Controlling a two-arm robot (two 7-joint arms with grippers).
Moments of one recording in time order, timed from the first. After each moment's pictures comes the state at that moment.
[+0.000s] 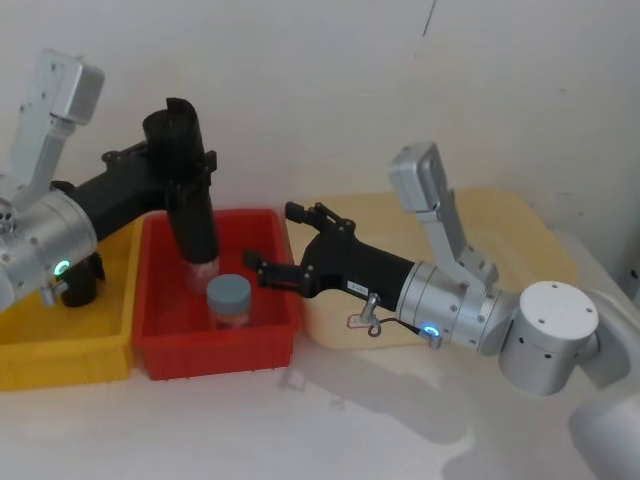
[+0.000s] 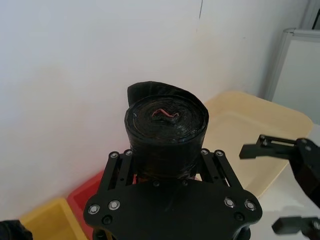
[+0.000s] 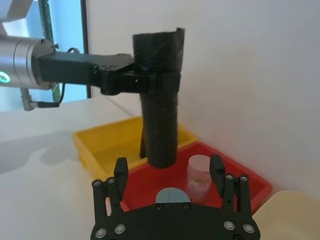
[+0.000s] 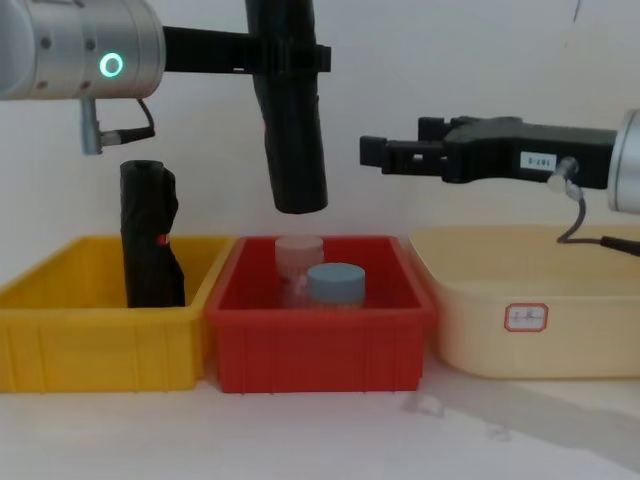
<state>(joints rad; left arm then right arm) -0.61 0.30 0.41 -1.51 -0.44 0.34 -0.37 0.49 0.37 -0.44 -1.44 0.43 0.06 0.60</state>
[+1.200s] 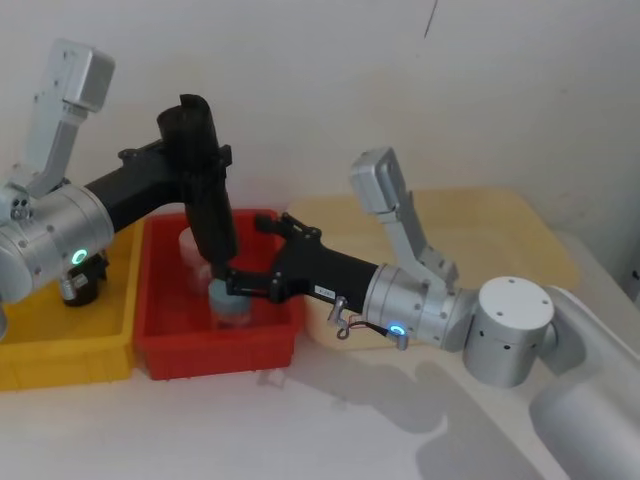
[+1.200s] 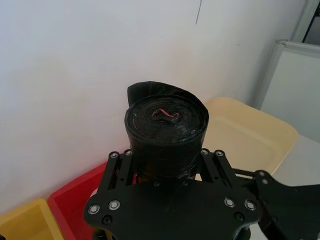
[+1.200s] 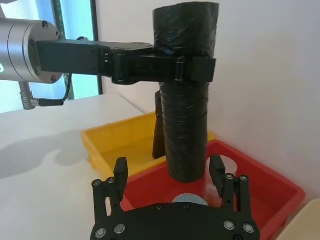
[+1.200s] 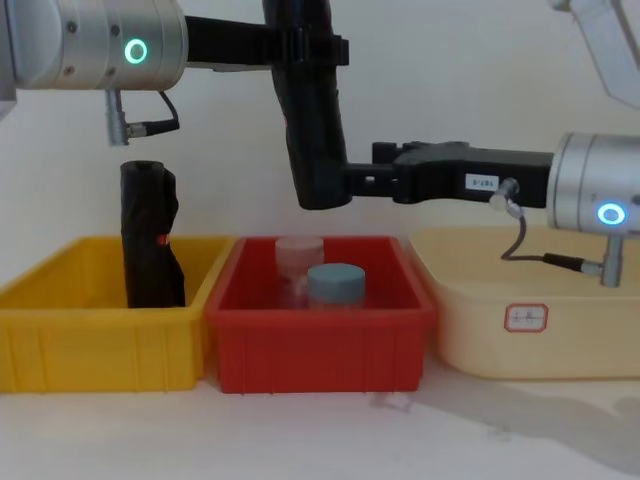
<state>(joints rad) -0.64 0.27 0.42 -1.50 -0.51 0.39 -0.34 0.57 0.32 -0.51 -1.31 0.45 0.05 0.62</state>
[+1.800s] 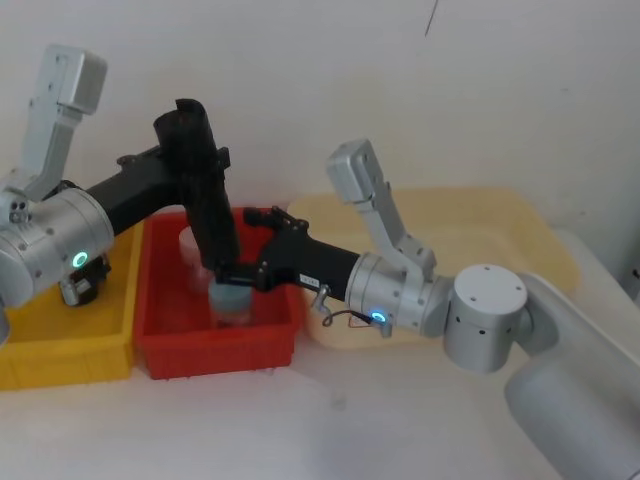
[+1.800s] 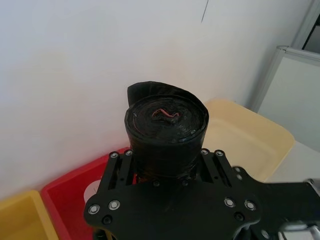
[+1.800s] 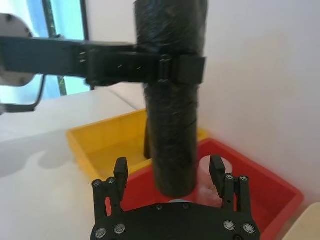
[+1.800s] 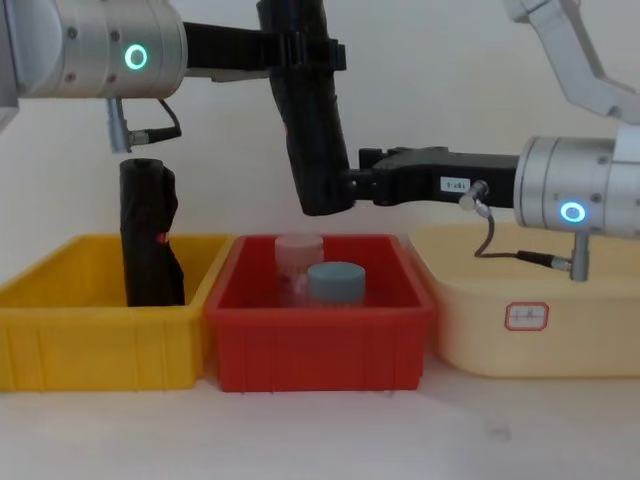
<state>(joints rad) -0.63 0.26 0.41 -1.49 -0.55 0.40 -0.32 0.64 0.27 -0.54 -1.20 0.43 0.04 0.60</state>
